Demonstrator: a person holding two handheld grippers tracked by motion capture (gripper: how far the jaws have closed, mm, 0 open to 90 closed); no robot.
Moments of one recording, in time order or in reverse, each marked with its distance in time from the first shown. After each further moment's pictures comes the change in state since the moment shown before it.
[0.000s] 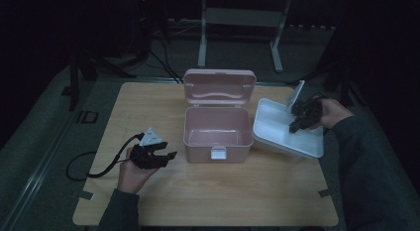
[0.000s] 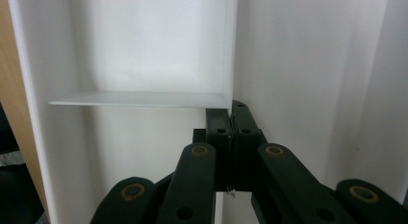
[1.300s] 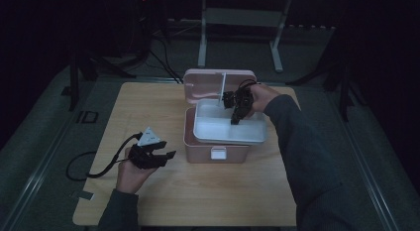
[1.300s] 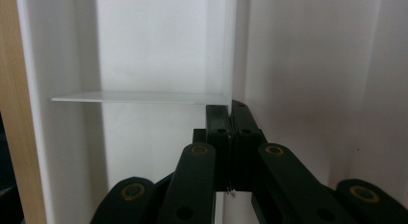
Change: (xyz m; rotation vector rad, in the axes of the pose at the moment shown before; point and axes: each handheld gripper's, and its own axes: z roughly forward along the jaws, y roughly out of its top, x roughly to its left) left arm 0.002 0.000 -0.003 -0.012 0.004 -0.003; right arm 0.017 0.181 0.031 0.088 0.043 -0.229
